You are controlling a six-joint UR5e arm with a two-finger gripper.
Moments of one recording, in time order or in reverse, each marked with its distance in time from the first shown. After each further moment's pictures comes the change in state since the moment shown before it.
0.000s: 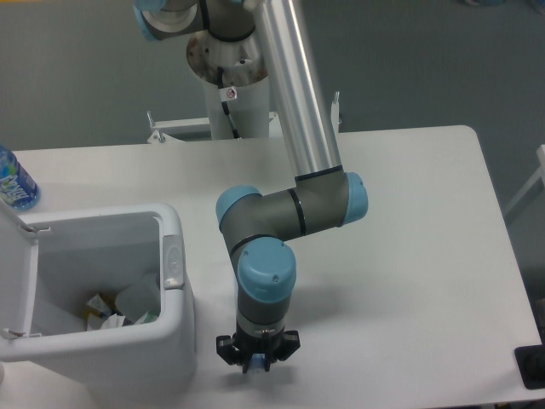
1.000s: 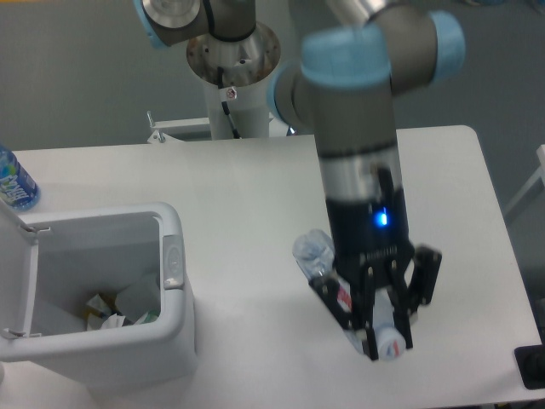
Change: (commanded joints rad) arm 0.071 0.322 0.224 0.135 -0.006 -0.257
